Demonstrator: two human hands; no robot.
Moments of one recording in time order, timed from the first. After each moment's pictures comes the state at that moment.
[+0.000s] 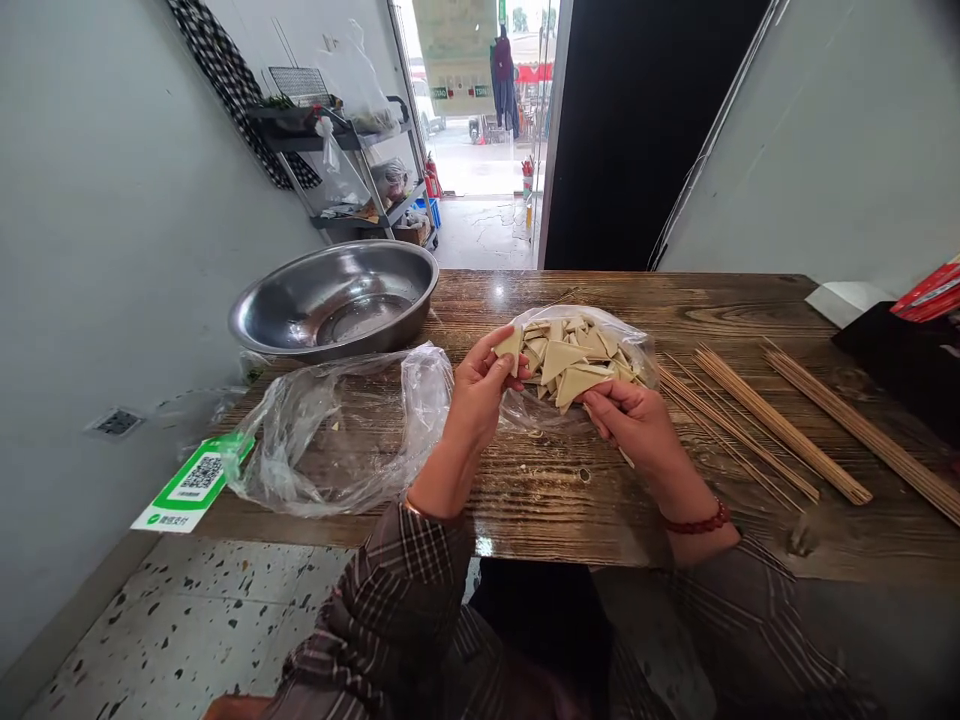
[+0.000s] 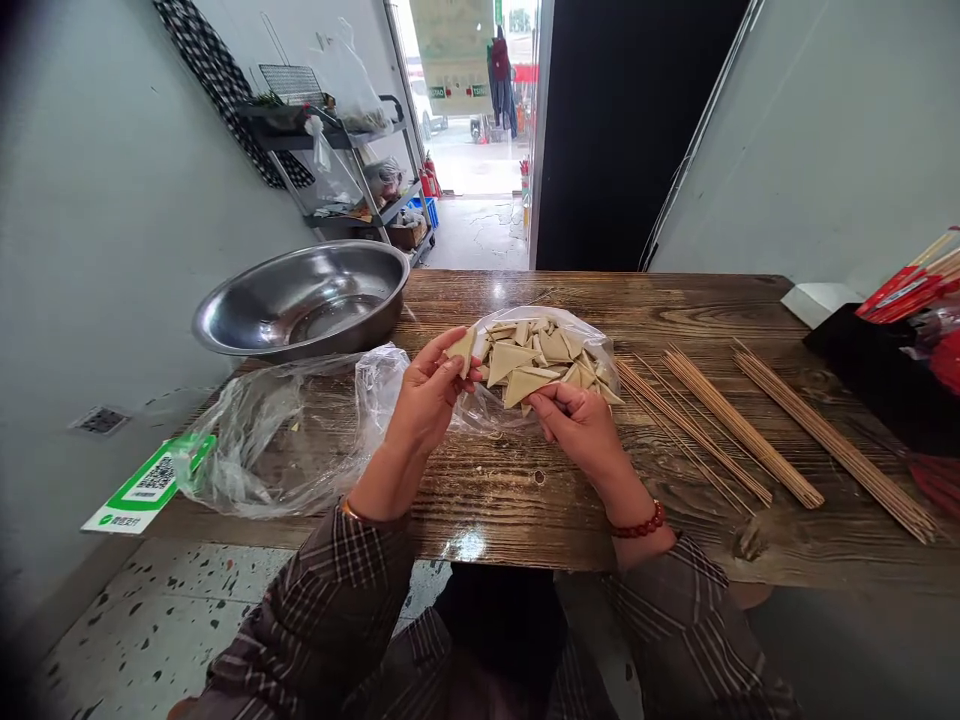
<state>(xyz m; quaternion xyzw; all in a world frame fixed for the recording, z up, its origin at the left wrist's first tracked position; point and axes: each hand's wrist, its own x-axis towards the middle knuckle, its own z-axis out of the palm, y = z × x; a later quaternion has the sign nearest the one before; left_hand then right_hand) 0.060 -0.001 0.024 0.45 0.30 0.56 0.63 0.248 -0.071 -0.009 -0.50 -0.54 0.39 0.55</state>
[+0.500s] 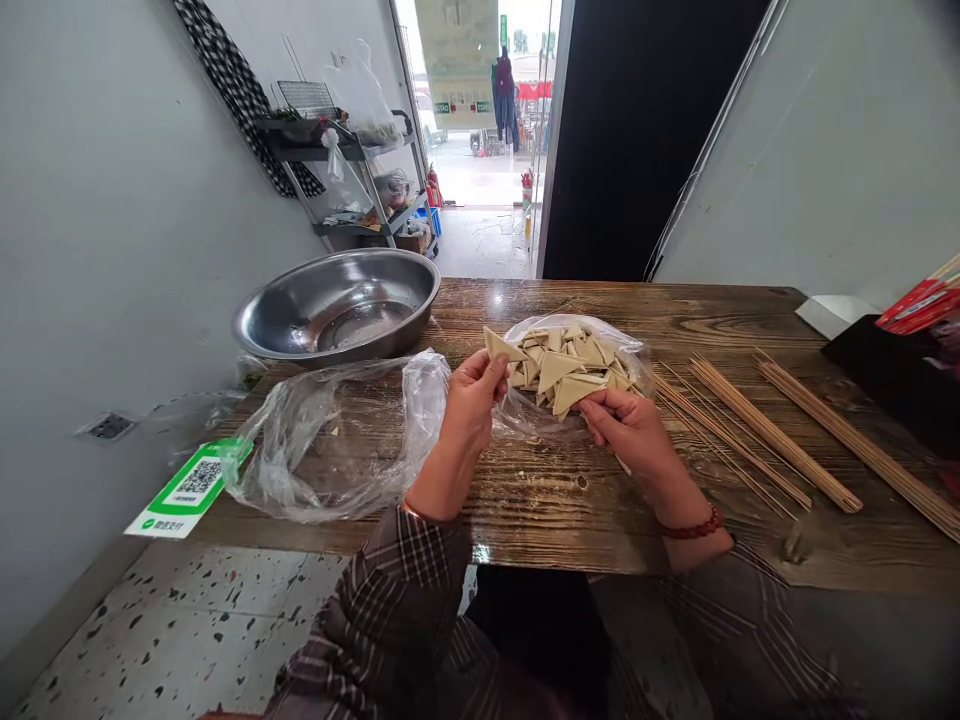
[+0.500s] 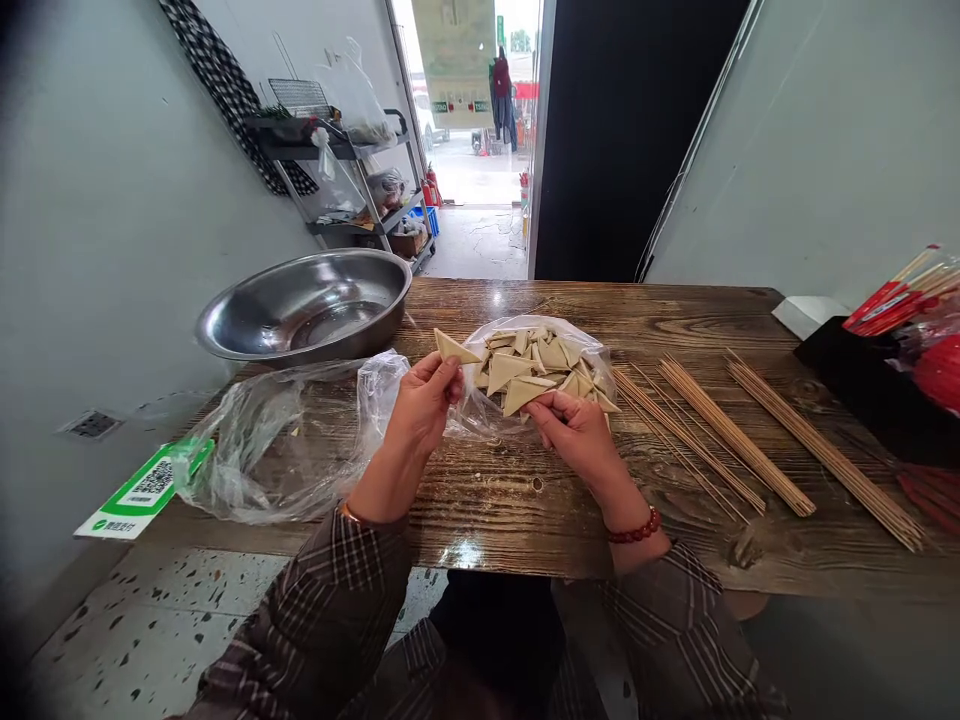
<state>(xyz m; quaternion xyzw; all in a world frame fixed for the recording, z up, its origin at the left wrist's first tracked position) 0.056 0.008 0.017 0.44 0.32 0.57 0.61 0.246 -0.072 -0.002 -0.52 -0.54 0.40 0.53</state>
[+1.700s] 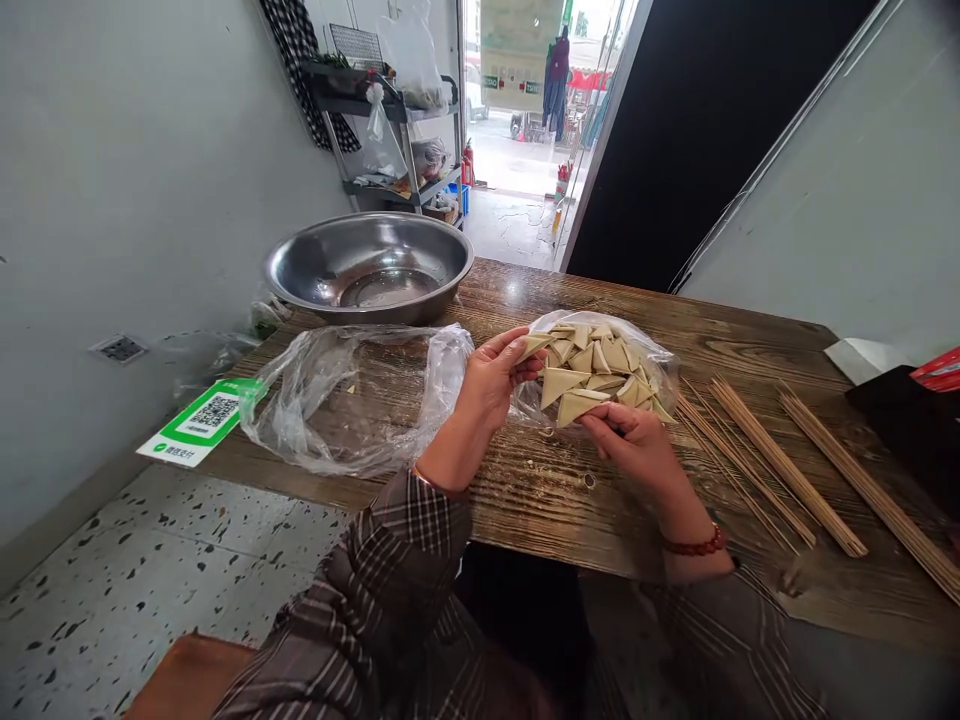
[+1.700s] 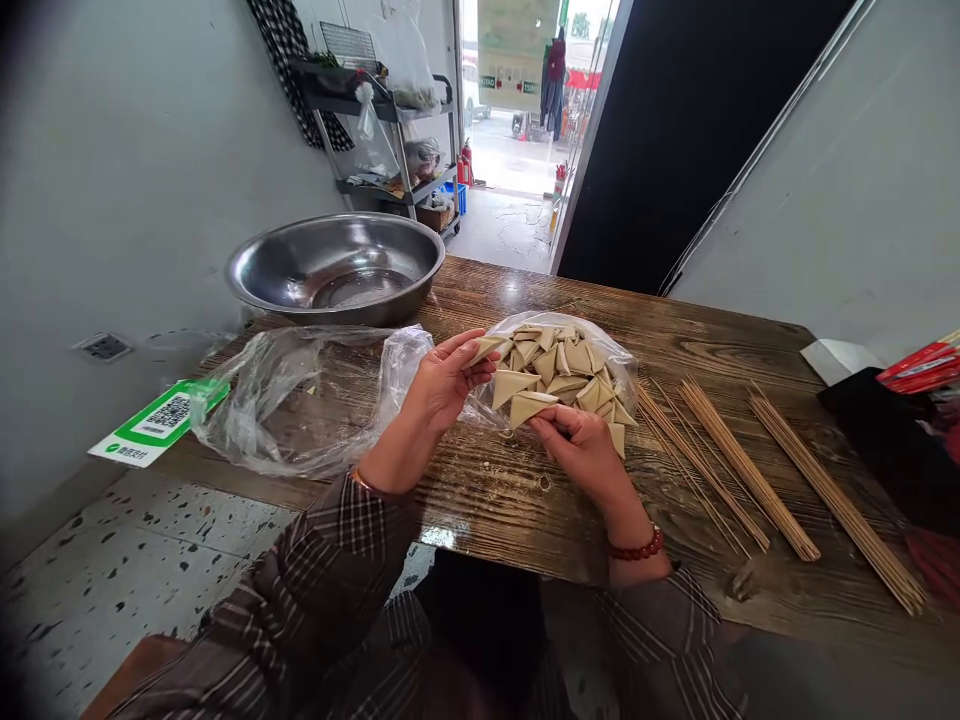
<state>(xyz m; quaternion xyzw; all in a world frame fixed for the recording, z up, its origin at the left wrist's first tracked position) 0.053 0.007 0.019 0.32 0.32 0.56 0.69 0.243 -0.077 -0.003 -0.54 -0.64 0.36 0.41</state>
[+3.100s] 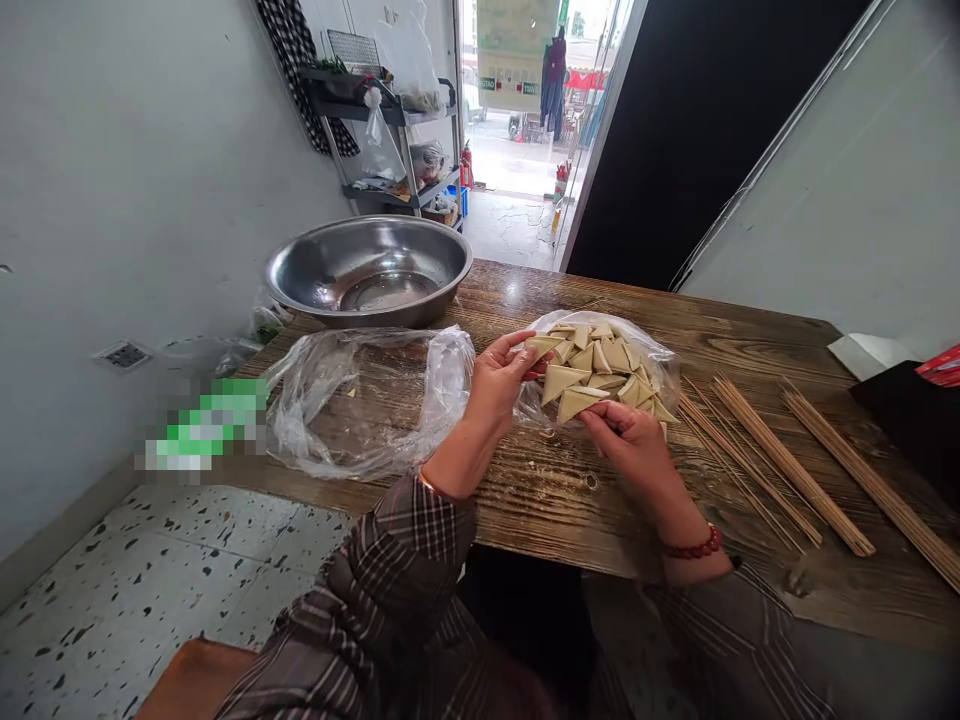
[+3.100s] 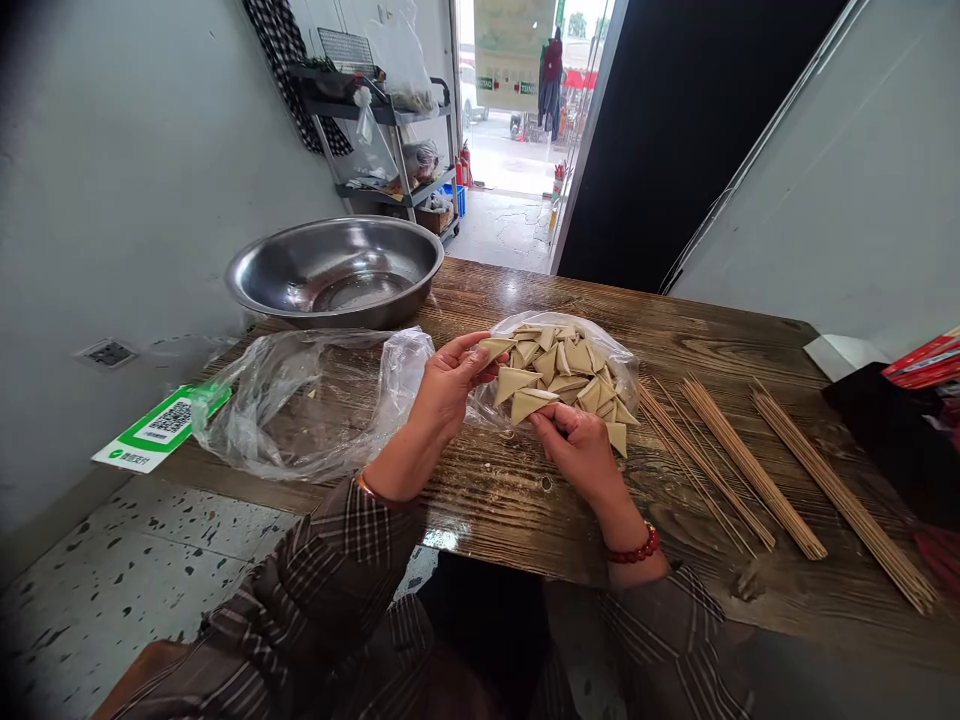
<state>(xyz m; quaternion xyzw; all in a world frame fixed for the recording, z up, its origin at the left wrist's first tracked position) 0.062 0.005 0.010 0.38 0.33 0.59 0.63 0.236 -0.075 -0.012 -0.56 -0.64 0.31 0.43</state>
